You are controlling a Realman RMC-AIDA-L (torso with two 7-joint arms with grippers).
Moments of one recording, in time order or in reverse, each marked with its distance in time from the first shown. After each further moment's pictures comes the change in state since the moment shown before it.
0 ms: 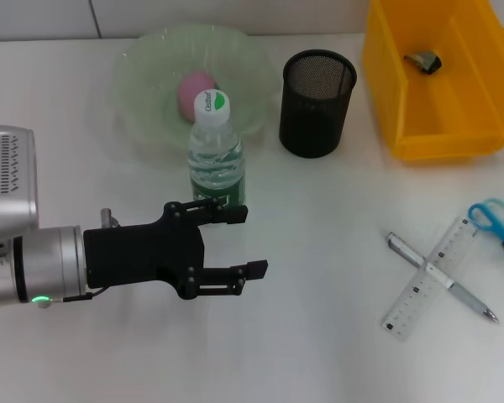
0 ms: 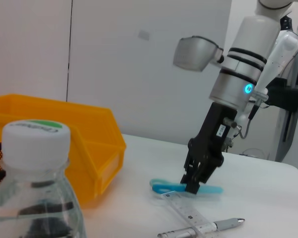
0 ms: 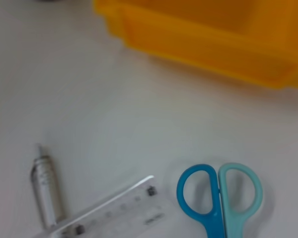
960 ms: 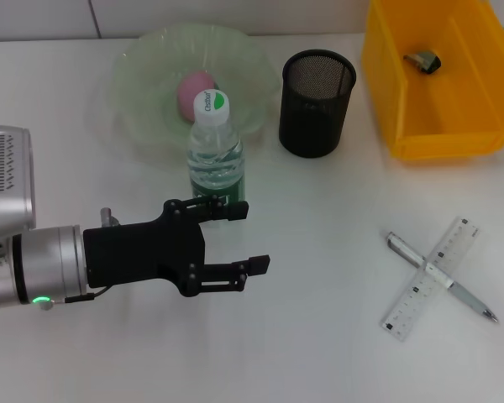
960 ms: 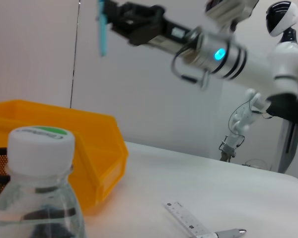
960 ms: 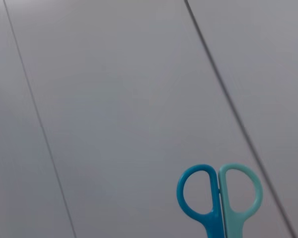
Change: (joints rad) left arm 0.007 -0.009 -0.023 0.000 -0.002 0.012 -0.010; right arm 0.115 -0.010 0.488 0.809 1.542 0.178 -1.299
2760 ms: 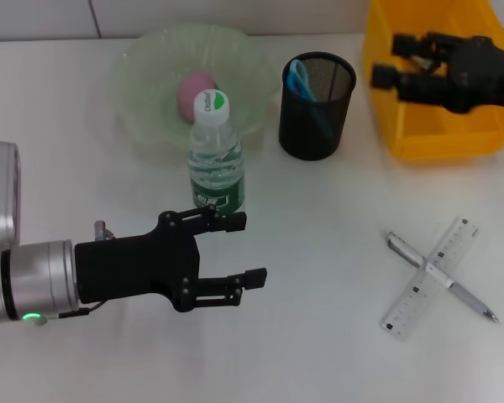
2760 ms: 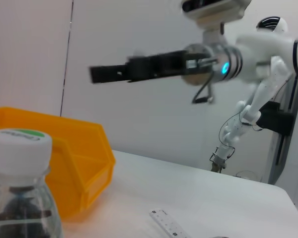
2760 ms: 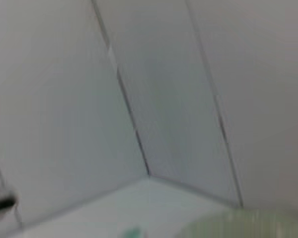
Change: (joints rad) left arm 0.033 0.000 0.000 0.000 -0.012 0.055 0.012; right arm -0.025 -0.019 -0.091 -0.460 -0.578 -0.269 0.429
